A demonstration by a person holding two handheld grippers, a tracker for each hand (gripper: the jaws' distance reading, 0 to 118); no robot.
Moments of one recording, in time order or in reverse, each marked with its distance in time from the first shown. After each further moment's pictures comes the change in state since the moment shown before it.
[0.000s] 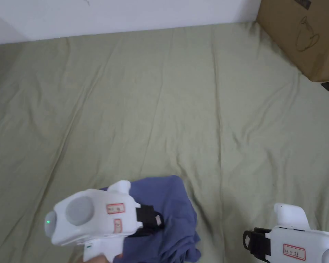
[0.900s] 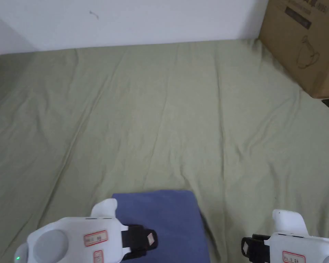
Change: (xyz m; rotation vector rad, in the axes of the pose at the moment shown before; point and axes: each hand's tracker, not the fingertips) left arm -0.025 -0.038 0.074 0.152 -0.022 0.011; right arm -0.023 0.009 0.008 0.011 0.023 0.069
